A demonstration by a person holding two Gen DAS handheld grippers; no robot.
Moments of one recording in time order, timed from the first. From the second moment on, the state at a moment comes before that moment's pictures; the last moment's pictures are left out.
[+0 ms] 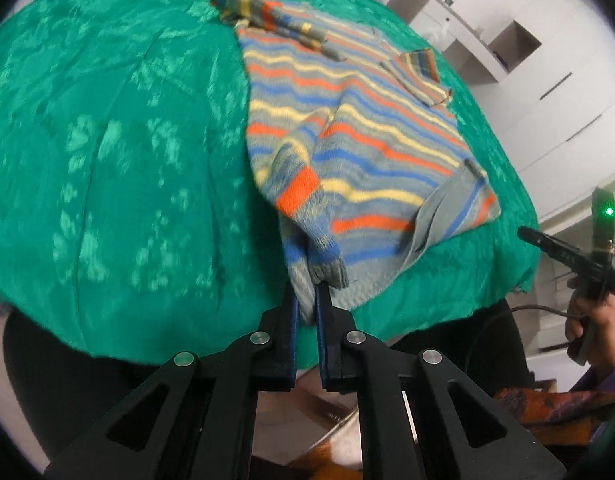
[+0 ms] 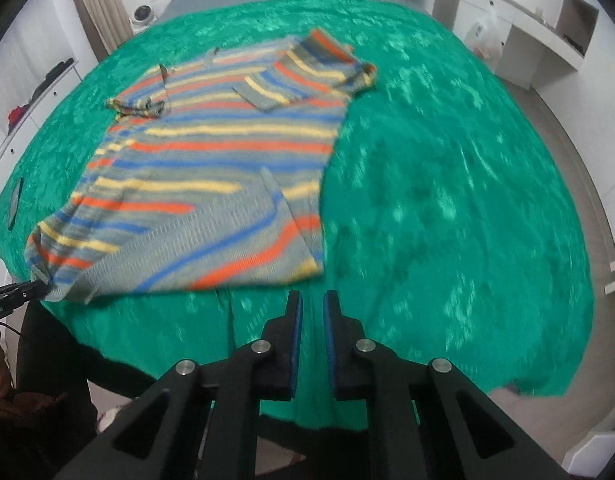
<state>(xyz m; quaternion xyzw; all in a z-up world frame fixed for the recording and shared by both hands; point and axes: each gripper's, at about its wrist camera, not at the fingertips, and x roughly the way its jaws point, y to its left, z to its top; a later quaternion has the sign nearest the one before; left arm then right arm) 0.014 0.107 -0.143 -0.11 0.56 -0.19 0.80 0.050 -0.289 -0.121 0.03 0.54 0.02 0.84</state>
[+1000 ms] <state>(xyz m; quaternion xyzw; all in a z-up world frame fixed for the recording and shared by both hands) 0.002 0.123 -0.152 -0.10 0.59 -0.18 0.78 0.069 -0.280 -0.121 -0.07 0.55 0.16 0.82</state>
